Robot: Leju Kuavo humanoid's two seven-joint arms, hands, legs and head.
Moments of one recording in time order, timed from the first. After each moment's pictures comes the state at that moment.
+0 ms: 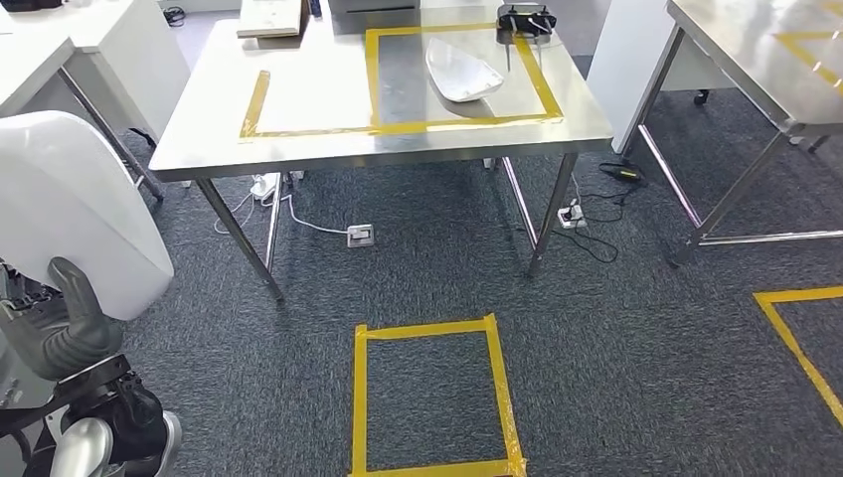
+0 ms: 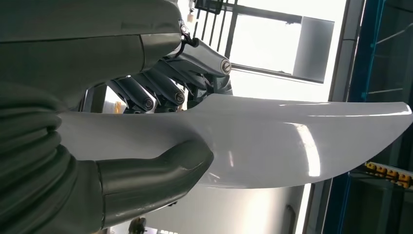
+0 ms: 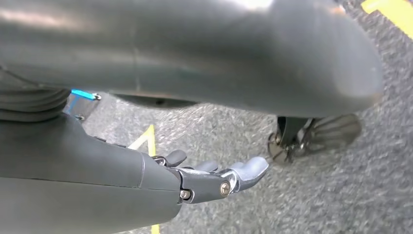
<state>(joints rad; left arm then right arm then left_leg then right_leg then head) 0.07 -0.04 0.12 -1.87 0.10 0.42 -0.70 -0.05 0.16 -0.66 -0.17 0.42 0.02 0.10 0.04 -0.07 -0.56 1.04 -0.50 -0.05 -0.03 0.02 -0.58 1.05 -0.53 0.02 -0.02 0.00</state>
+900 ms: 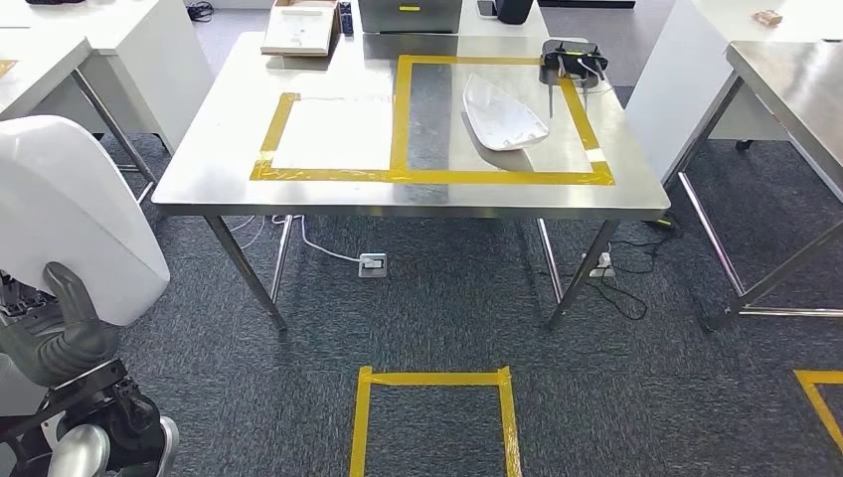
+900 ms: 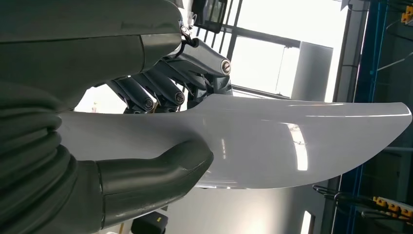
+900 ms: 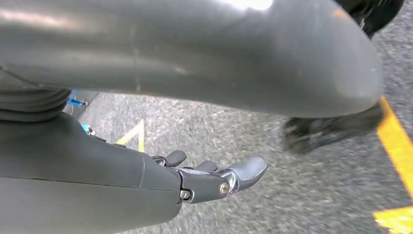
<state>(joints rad) 0.09 -0.06 0.11 -1.89 0.09 0.42 -0.70 -0.04 0.16 -0.66 -0.17 0.43 0.03 0.10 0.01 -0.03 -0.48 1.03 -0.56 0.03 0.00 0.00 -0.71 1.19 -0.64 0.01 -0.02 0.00</state>
